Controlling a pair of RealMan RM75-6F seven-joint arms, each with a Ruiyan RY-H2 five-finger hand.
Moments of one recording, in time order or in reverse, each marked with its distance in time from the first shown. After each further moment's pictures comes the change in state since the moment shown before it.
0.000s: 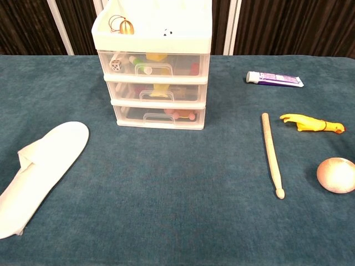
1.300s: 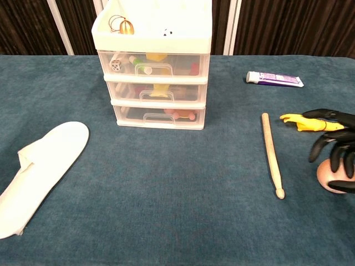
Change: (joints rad) left arm 0.003 0.007 -0.006 -0.004 -0.023 -0.009 -0.033; right arm 0.234 -0.213 -0.024 -0.021 -0.028 -0.372 0.451
